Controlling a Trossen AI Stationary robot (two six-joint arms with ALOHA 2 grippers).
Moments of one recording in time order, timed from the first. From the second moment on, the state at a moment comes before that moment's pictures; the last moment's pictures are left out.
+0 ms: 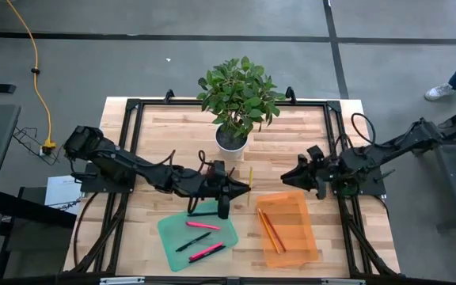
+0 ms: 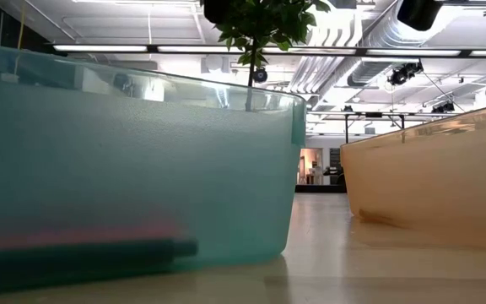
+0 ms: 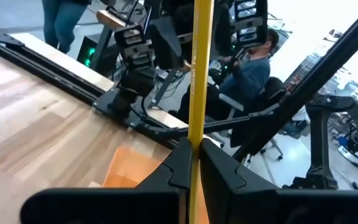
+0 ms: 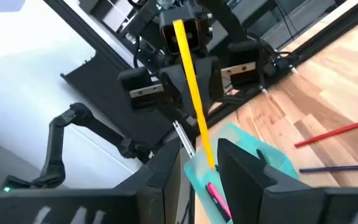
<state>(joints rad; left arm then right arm) -0.22 1.61 1.08 0.41 -0.37 -0.56 0.39 0.73 0.56 0.16 0.20 0.75</state>
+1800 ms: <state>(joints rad) -0.21 1.91 1.42 0.29 -0.24 -0.59 0.50 0.86 0.65 0.07 0.28 0.68</state>
